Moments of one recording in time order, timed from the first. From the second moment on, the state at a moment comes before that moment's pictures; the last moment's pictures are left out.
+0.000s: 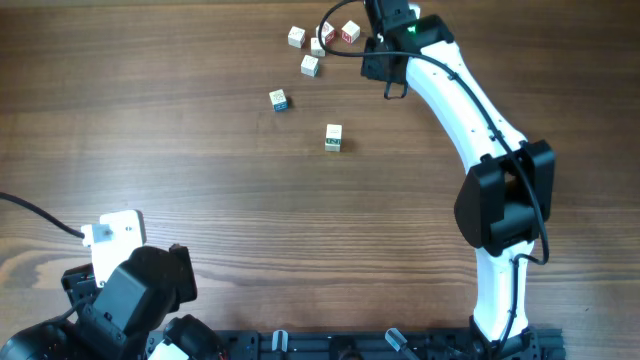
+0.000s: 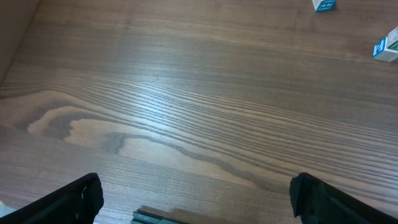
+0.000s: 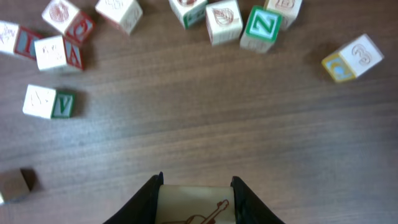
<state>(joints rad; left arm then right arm) -0.64 0.71 1.26 -1.68 -0.58 -0.69 0.37 2.20 2.01 -0.95 0.21 0.48</state>
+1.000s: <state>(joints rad) -0.64 0.71 1.26 -1.68 -0.58 -0.68 0.33 2.21 1.63 -0.80 0.09 0.40</state>
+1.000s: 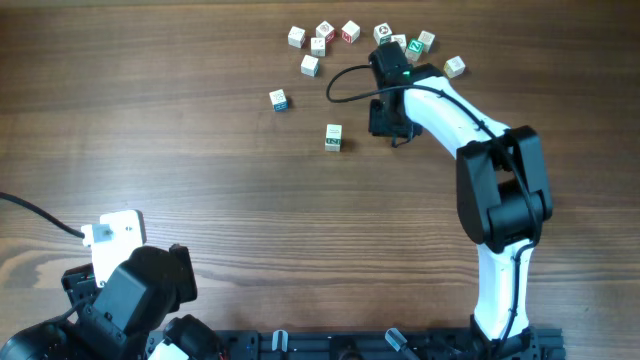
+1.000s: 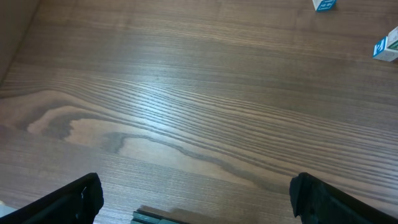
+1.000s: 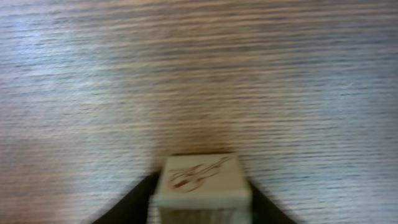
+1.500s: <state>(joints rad) -0.64 0.71 1.26 -1.68 -0.58 -0.68 0.32 2.04 1.70 -0.96 -0.10 0.45</state>
